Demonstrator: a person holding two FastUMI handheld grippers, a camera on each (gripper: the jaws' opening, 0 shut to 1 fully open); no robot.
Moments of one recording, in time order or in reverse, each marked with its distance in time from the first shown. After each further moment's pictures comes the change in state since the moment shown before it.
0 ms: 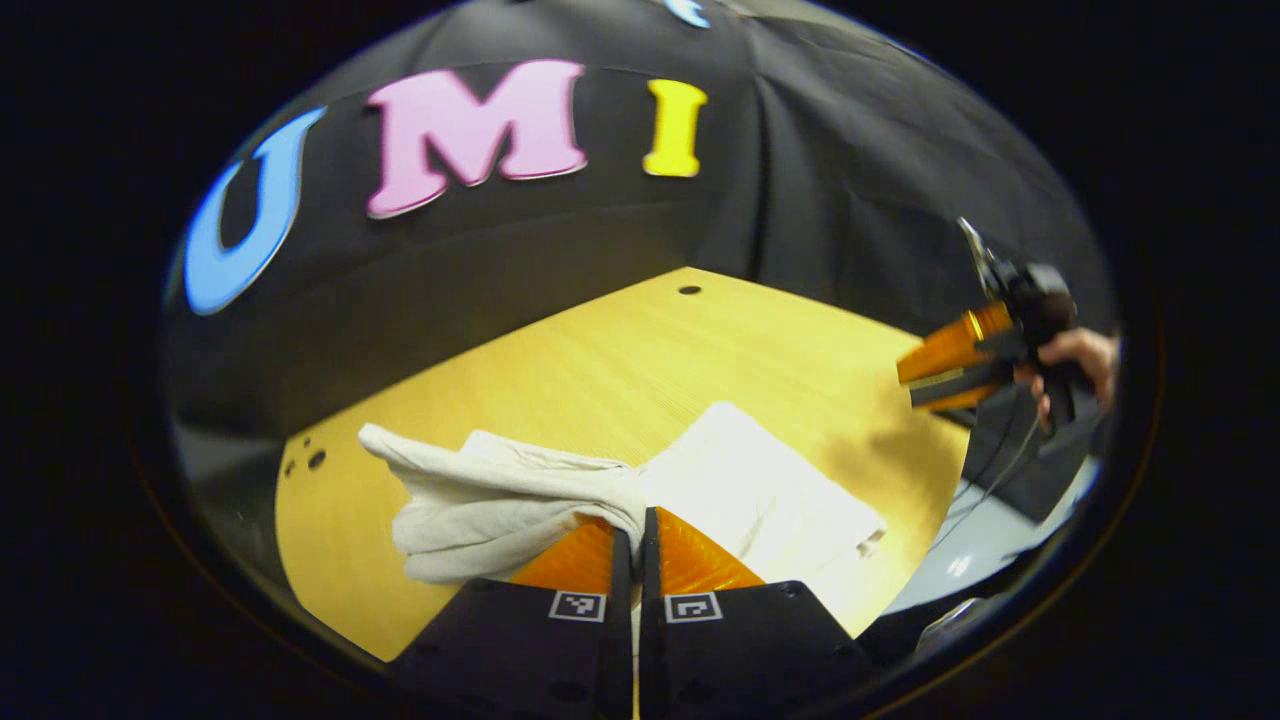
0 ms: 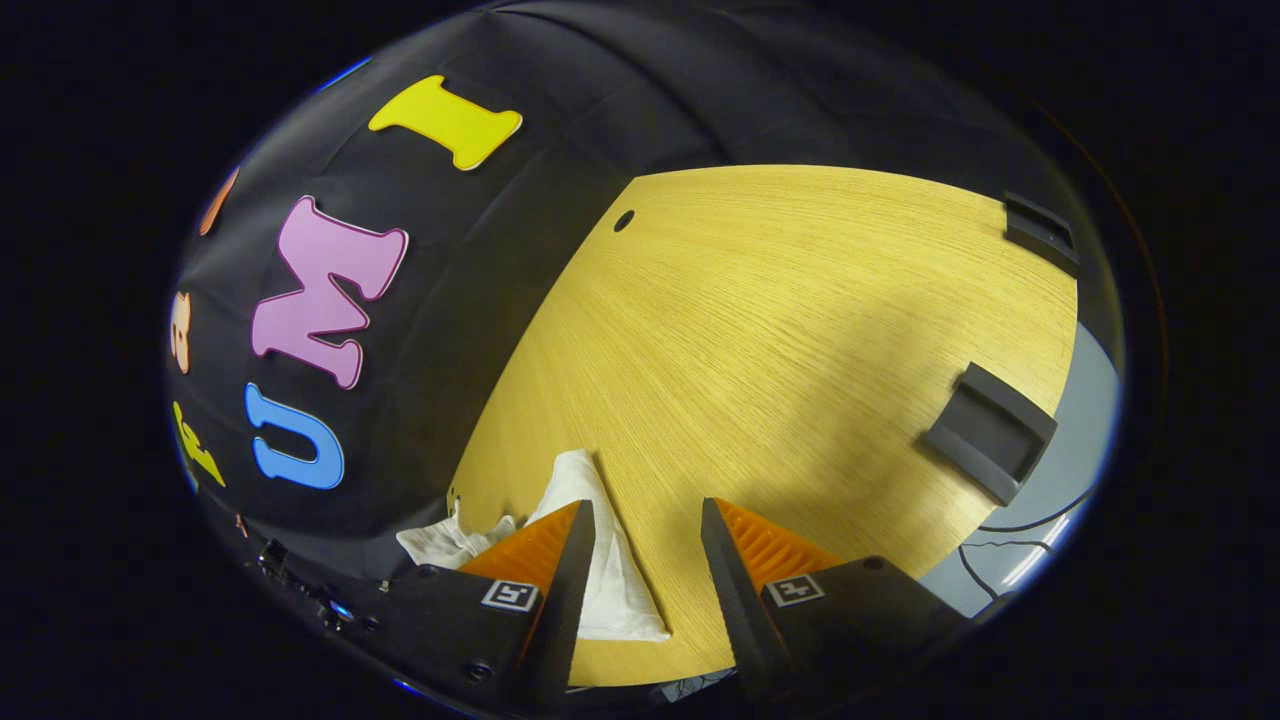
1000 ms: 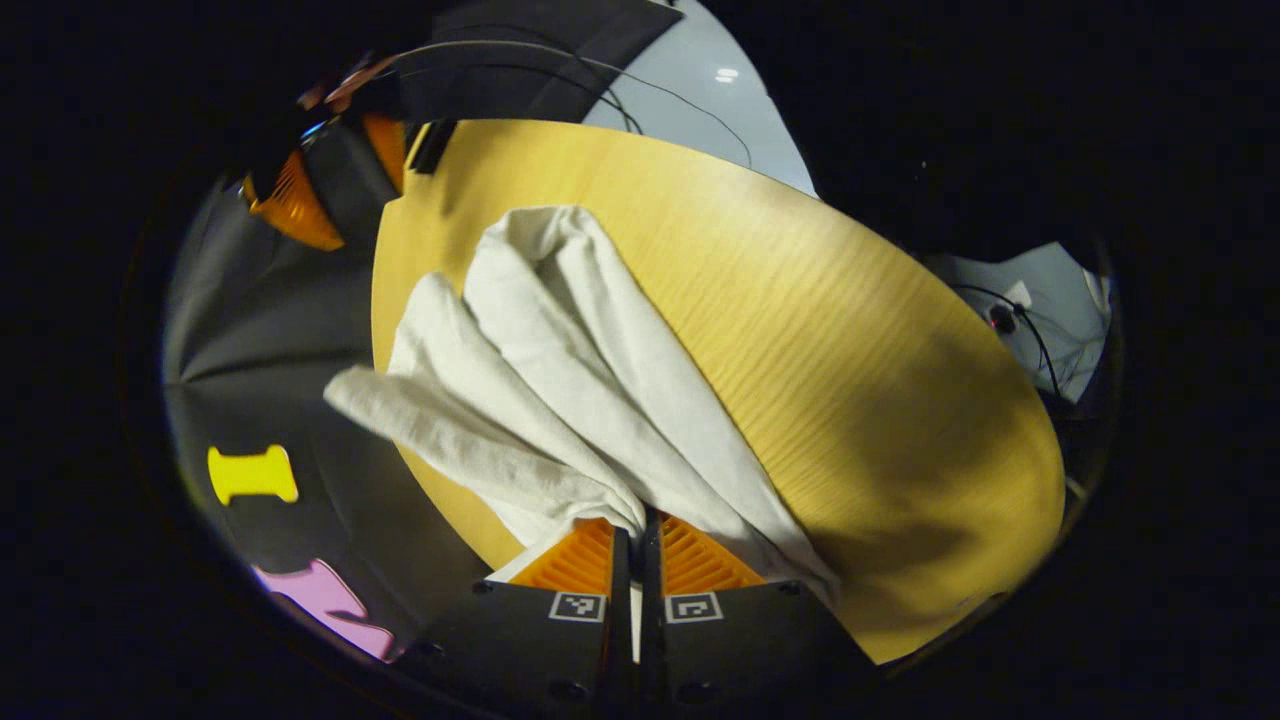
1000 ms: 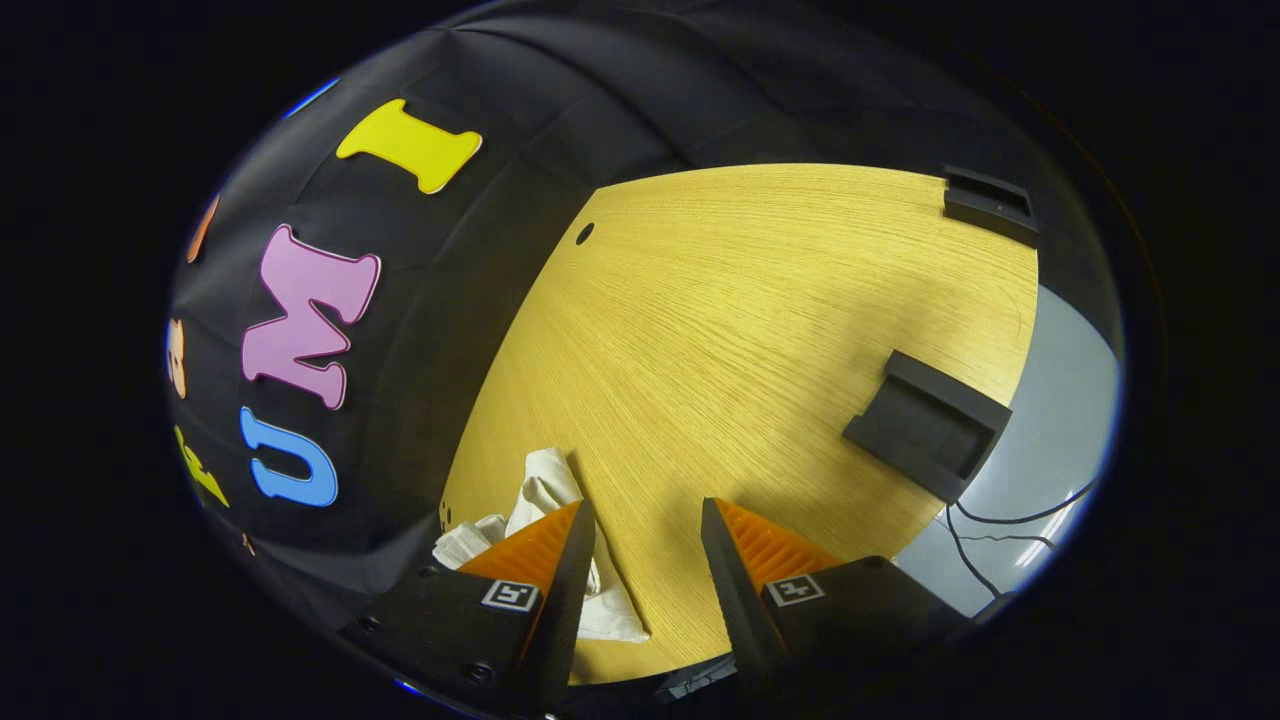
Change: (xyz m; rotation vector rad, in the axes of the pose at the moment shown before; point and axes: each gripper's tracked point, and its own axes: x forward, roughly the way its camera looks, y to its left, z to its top) left arm 0.009 -0.041 -0.084 1.676 0.205 -0.268; right arm -0.016 -0.039 0.001 0.043 -0.020 -0.035
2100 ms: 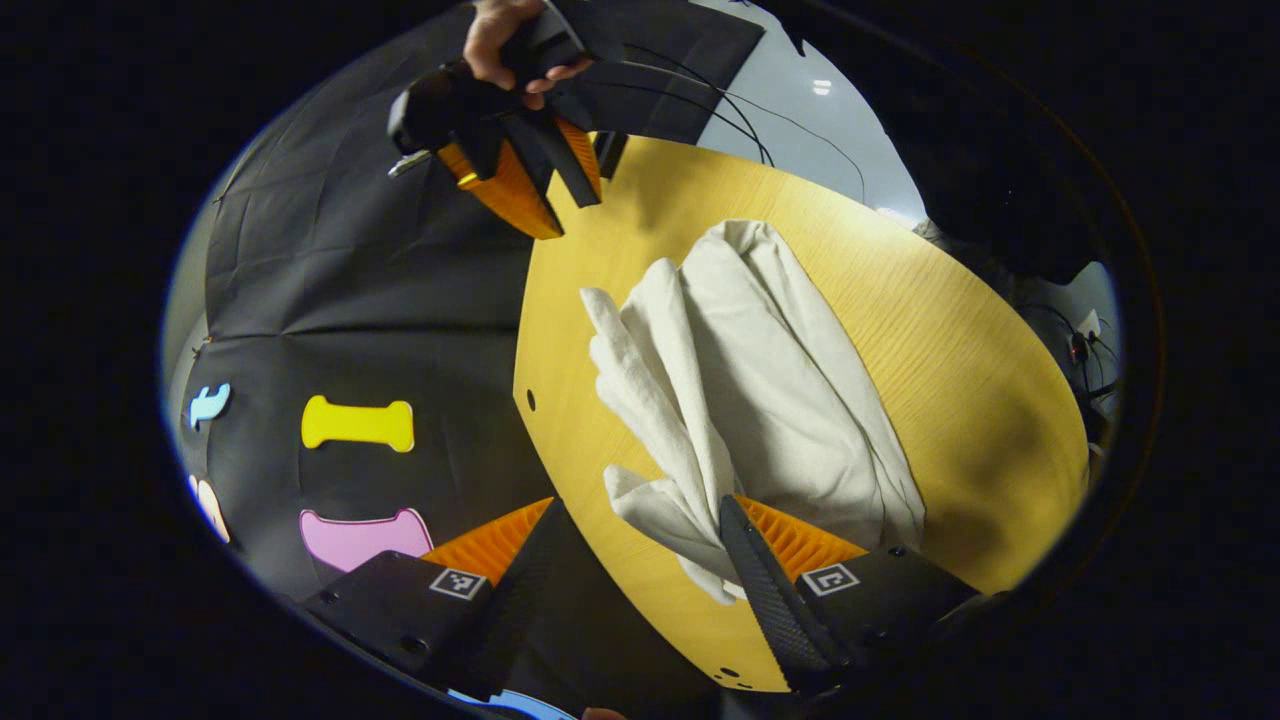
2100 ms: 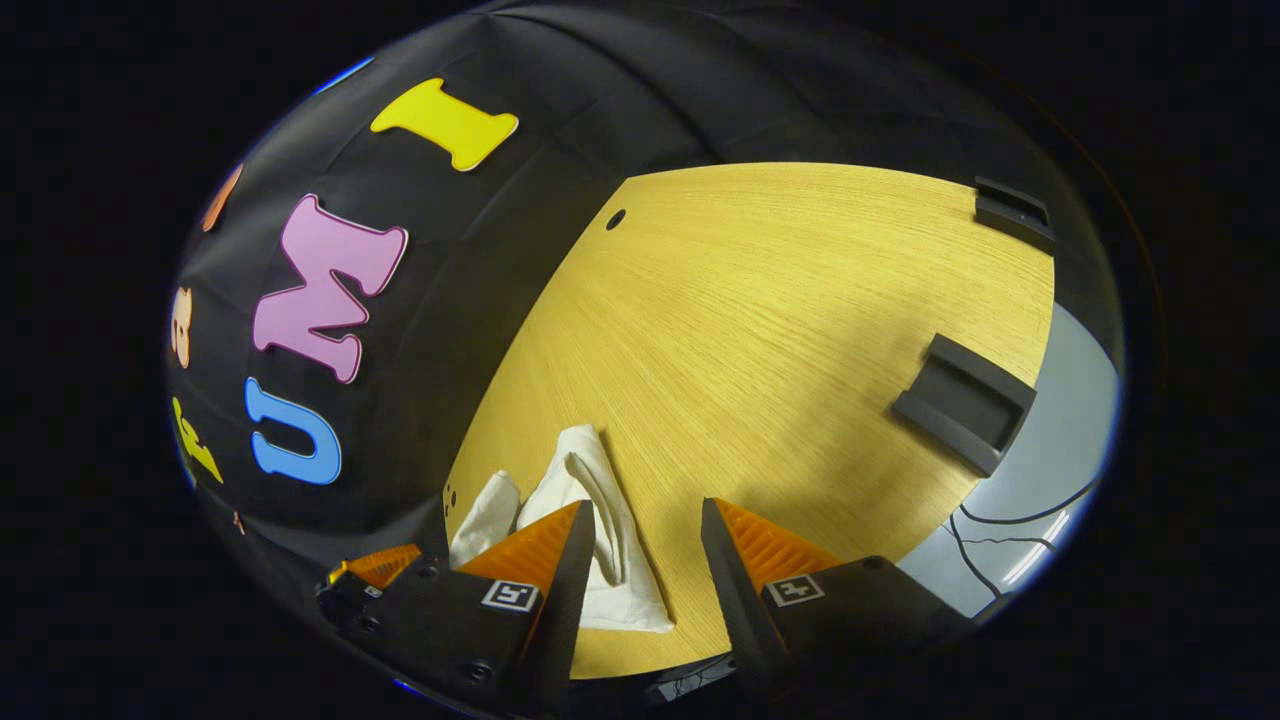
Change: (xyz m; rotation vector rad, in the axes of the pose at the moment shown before) left arm -0.105 0.085 -0.069 -0.214 -0.046 0.356; right arm 0.002 0.032 -0.024 -0.058 0.030 0.028
